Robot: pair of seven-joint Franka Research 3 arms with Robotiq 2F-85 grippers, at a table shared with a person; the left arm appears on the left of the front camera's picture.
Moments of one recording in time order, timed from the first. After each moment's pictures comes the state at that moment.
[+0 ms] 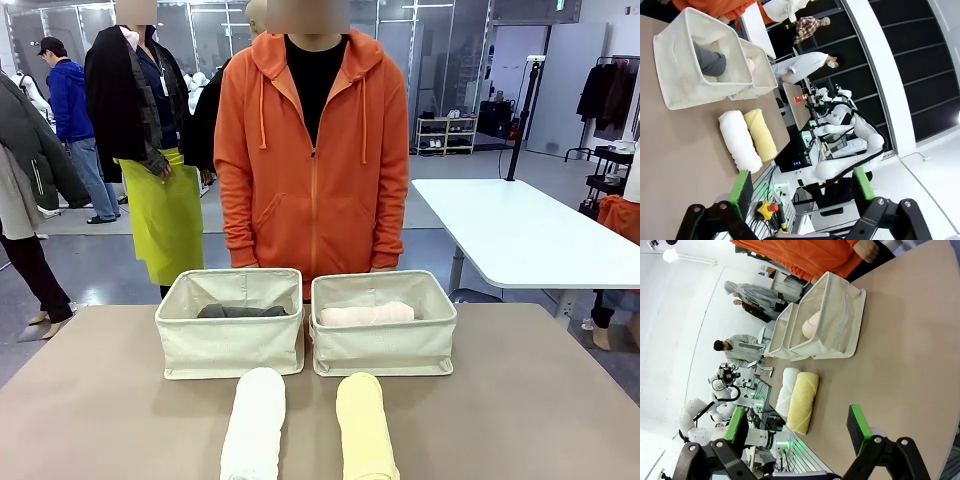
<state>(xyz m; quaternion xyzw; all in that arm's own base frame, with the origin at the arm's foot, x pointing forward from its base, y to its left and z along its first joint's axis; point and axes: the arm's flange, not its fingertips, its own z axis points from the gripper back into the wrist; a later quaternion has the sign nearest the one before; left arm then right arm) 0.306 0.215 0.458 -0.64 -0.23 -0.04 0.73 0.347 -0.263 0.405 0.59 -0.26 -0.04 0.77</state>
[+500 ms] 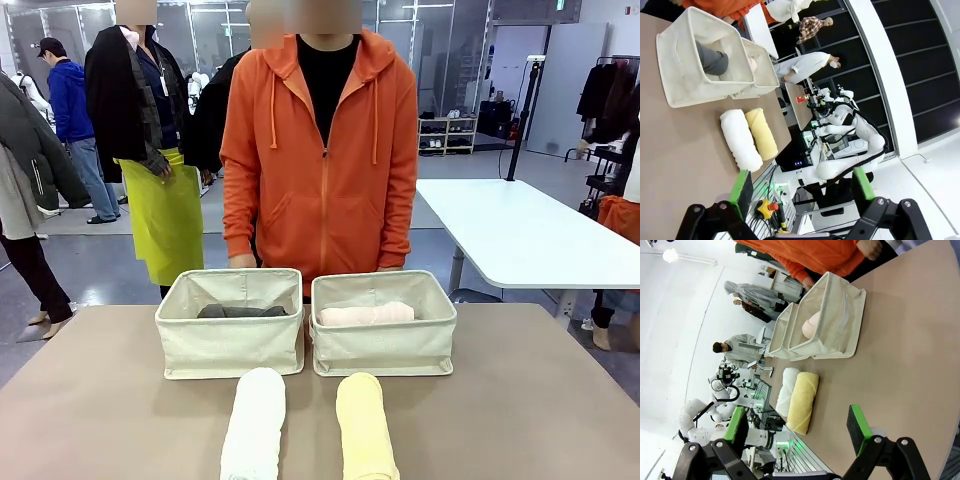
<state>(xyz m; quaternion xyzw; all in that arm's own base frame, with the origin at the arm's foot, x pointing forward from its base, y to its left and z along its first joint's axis) 0.302 0.218 0.462 -0.64 -0.23 -0.04 0.74 0.347 -0.263 0.405 0.59 -0.26 -0.04 0.77</state>
